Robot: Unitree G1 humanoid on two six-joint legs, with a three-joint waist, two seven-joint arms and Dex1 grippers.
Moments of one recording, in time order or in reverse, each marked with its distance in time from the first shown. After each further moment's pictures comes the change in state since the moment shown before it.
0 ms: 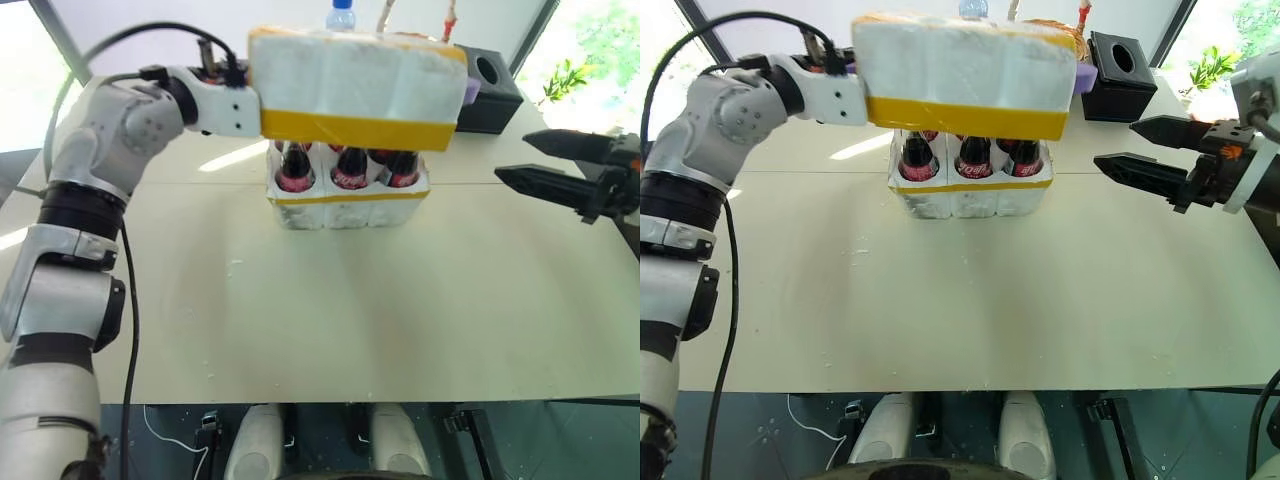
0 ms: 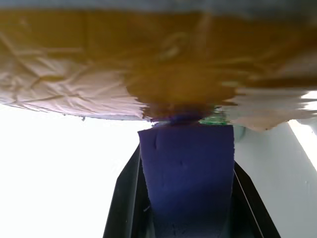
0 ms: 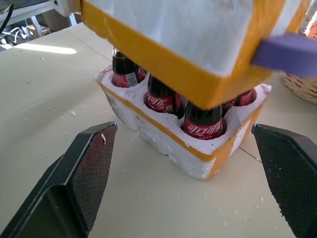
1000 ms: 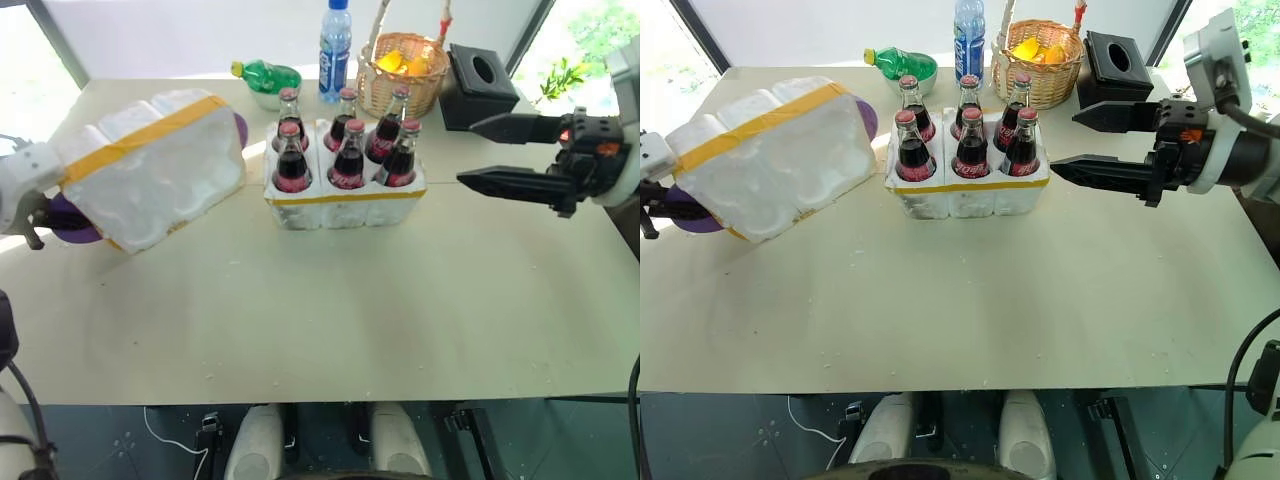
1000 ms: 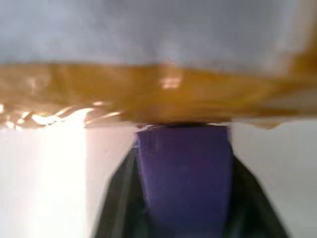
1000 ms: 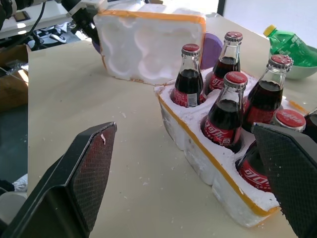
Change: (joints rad) left arm 0.018 0.369 0.182 0.679 -0.431 0.383 -0.940; right arm -0.213 0.032 0.198 0.028 -0.069 -0.053 0.223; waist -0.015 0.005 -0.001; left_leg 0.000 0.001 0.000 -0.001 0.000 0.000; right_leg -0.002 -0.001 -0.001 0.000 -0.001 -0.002
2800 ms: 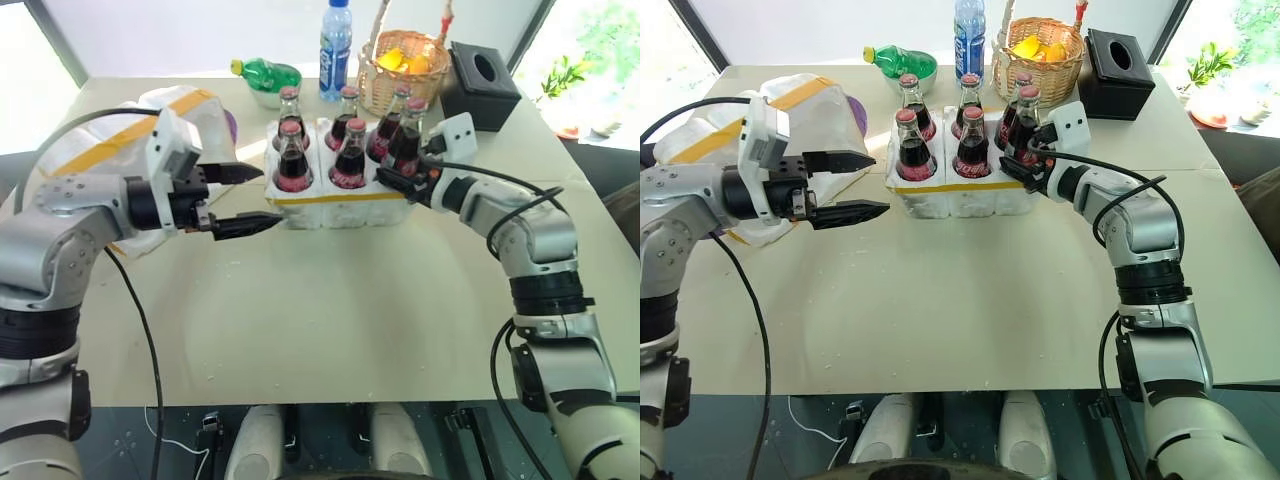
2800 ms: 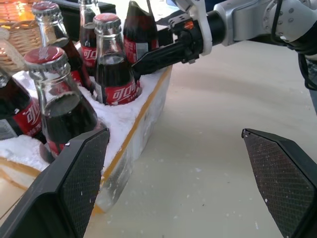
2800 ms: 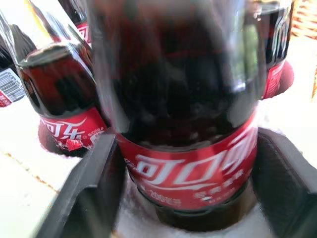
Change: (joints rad) left arm 0.562 -0.282 0.292 -1.547 -0.924 0.836 0.327; right arm -0.076 0.555 0.309 0.395 -0.413 -0.306 -0.615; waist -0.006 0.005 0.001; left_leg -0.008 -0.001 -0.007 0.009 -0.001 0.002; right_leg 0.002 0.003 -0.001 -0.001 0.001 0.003
